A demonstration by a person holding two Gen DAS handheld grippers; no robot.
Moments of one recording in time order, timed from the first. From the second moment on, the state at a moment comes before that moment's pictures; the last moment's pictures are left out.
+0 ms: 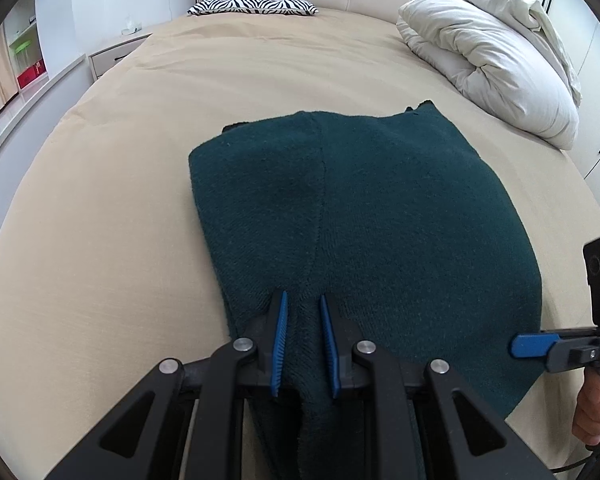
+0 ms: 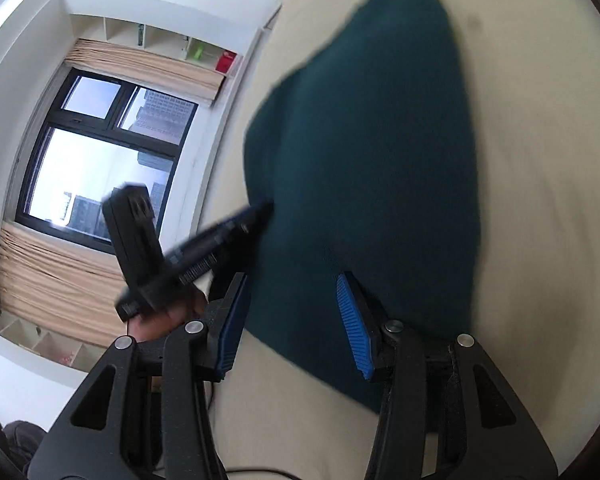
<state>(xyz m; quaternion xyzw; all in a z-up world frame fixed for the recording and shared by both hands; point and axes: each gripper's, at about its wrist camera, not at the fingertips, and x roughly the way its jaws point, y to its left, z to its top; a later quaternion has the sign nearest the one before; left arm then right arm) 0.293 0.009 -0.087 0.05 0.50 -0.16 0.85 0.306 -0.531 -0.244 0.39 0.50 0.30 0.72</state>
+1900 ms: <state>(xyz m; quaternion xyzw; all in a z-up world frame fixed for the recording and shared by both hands) 0.282 0.070 -0.068 -0.23 0.54 -0.25 0.77 0.278 -0.599 -0.187 0.33 0.50 0.18 0.78</state>
